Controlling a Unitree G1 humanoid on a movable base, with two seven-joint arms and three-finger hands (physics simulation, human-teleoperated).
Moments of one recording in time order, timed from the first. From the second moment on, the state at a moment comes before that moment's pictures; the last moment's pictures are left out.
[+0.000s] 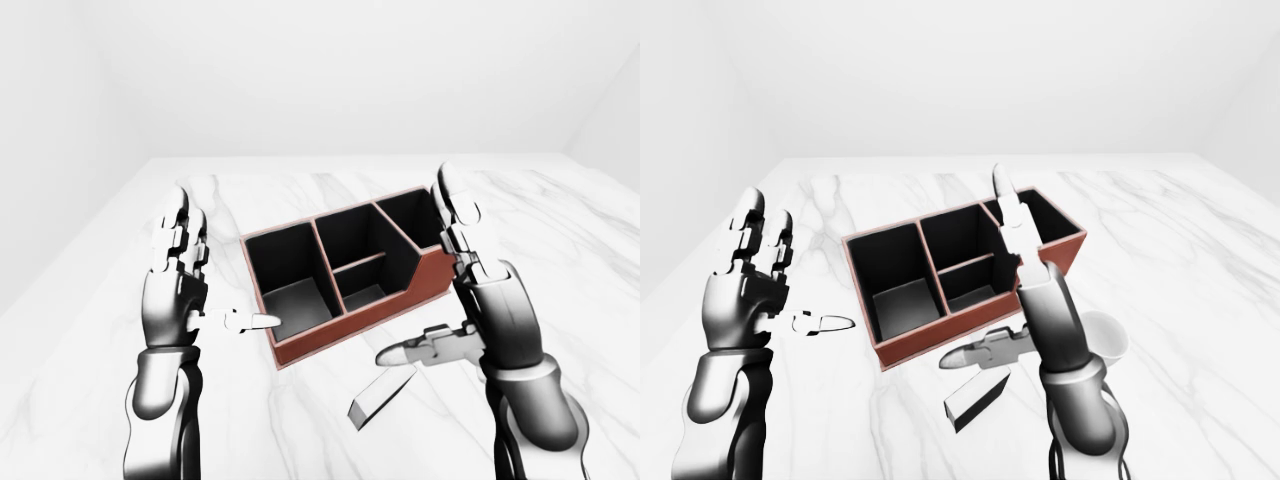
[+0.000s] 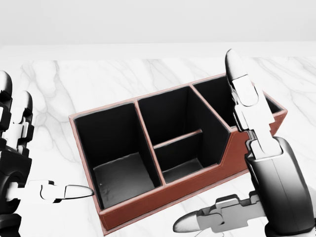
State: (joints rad) left arm 0.05 0.04 0.15 -0.57 -0.06 0.09 -0.12; right arm 0.10 -0.04 0.05 -0.86 -0.31 0.09 0.28
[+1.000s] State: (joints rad) left arm 0.06 0.04 0.14 -0.57 -0.05 0.09 -0.12; right arm 0.15 -0.05 0.03 -0.88 -0.59 0.09 0.46
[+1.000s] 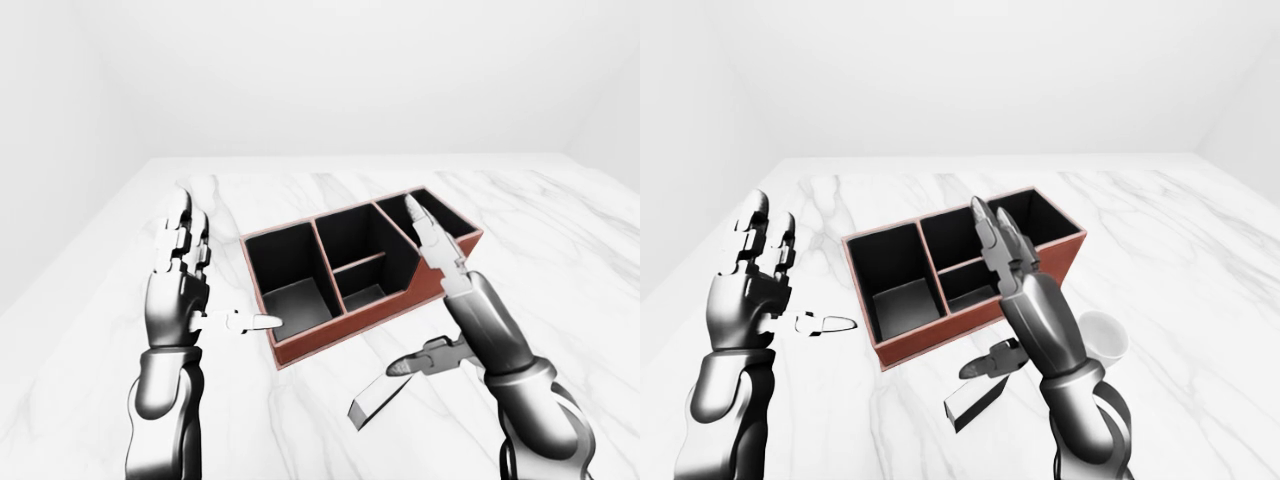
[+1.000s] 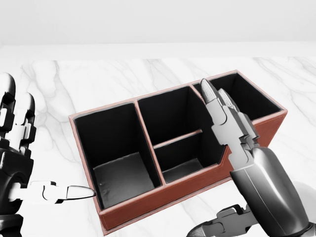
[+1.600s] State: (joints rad) left arm 0.06 0.04 0.14 -0.55 -0.05 0.09 -0.12; right arm 0.18 -0.04 0.01 -0.91 -0.72 0.09 0.56
